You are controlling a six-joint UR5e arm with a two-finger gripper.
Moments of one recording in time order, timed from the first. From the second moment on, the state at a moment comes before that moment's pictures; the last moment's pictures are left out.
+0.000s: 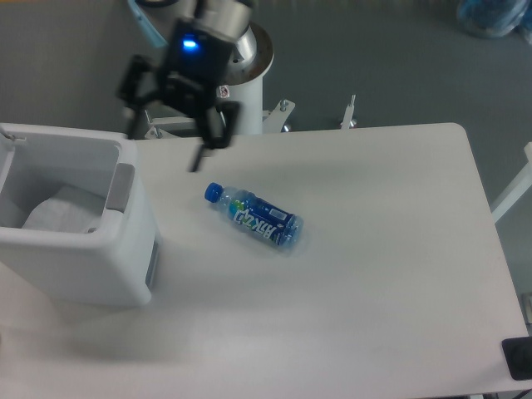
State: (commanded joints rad) arm 2.59 -1.46 -1.79 -0.96 0.88 0.83
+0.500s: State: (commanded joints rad) arm 2.62 -1.57 -1.86 -0.96 1.04 1.23
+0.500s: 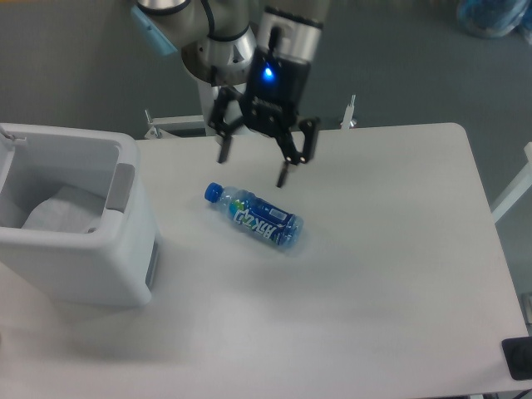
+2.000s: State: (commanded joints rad) arm 2.32 -1.71 -2.05 -0.97 1.61 1.84
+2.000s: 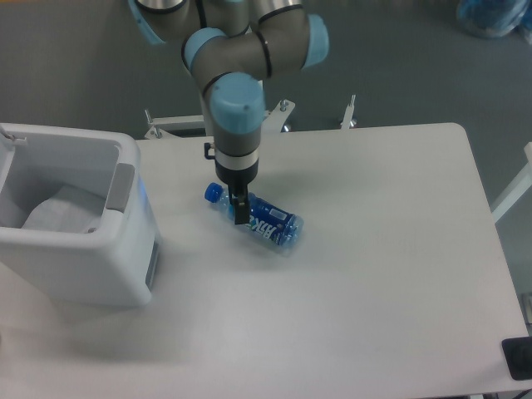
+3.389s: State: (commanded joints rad) arm 2.31 -1.86 -2.04 -0.90 1.66 1.81
